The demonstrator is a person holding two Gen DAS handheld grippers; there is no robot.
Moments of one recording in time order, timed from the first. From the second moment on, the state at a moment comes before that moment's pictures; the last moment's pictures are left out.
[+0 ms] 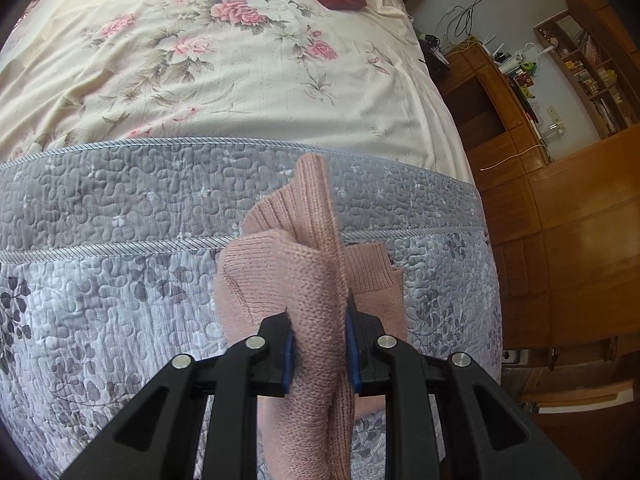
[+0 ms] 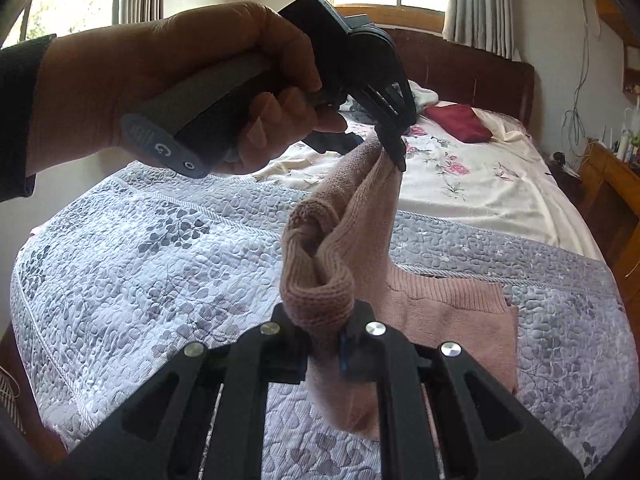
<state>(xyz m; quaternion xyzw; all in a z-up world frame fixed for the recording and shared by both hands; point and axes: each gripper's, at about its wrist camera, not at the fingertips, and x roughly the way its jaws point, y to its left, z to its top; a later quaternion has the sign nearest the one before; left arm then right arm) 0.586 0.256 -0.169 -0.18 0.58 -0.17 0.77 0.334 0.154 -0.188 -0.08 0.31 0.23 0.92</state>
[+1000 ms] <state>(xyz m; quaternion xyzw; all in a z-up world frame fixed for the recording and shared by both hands) 0.607 0.108 -0.231 -0.13 0.61 -0.17 0.76 0.350 0.025 -0.234 0.00 0.34 0.17 0.93</state>
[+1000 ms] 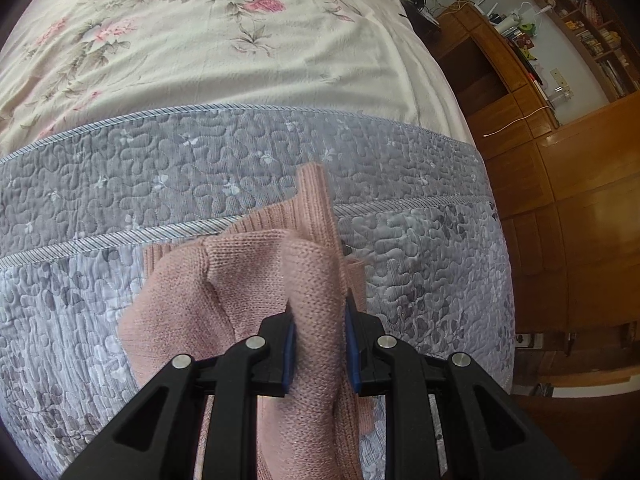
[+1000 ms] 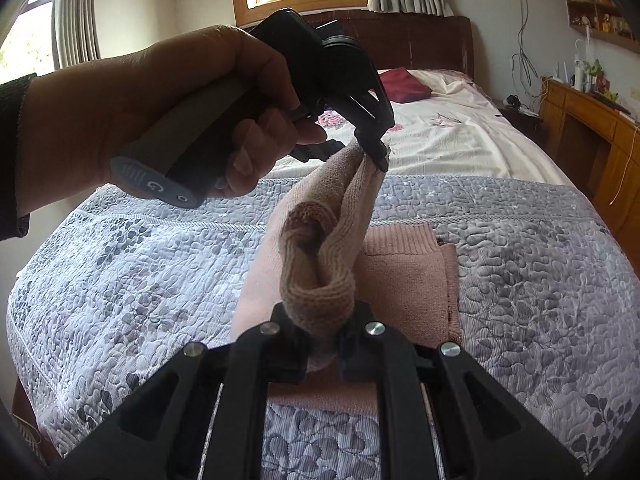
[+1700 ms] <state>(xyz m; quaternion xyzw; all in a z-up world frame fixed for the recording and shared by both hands) 0.598 0.030 -0.293 -0.05 0.61 -0.13 0.78 0.353 -0.045 -0.296 0.12 0.39 0.17 0.90</state>
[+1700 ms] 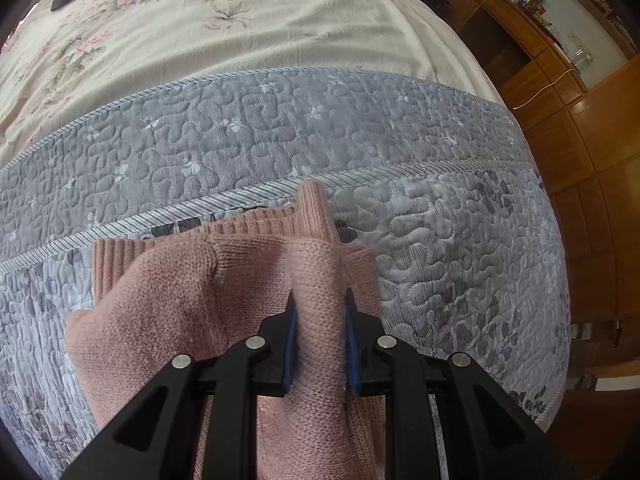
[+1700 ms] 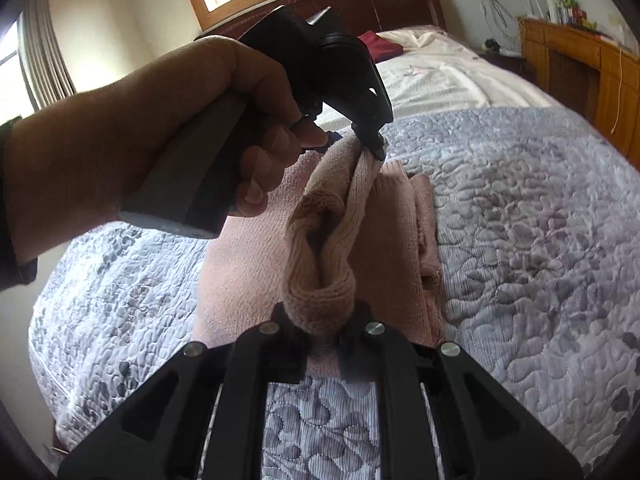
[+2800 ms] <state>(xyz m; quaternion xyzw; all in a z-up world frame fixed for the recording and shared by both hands) 0.497 0.124 -0.255 -0.20 0.52 -0.27 0.79 0.453 -0.115 -0.387 0.43 0.54 0.33 0.64</state>
